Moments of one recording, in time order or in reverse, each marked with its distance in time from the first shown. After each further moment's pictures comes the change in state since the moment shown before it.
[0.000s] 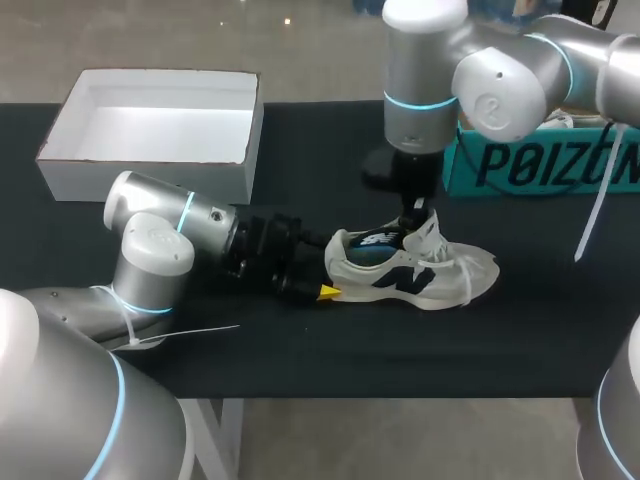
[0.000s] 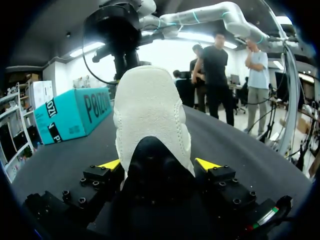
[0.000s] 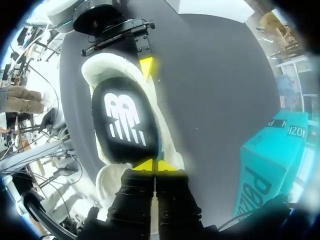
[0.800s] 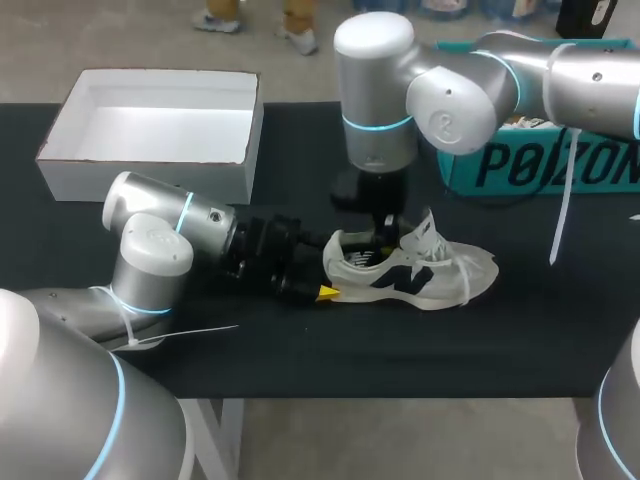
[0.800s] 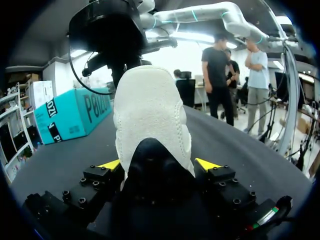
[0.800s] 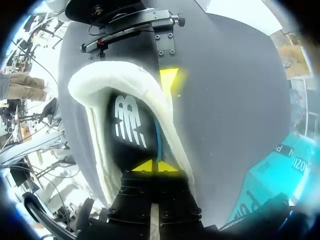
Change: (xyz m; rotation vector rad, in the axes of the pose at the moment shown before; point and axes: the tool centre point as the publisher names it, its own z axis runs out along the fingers) left arm 0.001 0.001 -0.001 0.000 -0.001 0.000; right arm 0.017 0.039 0.030 0.064 0.019 -0.099
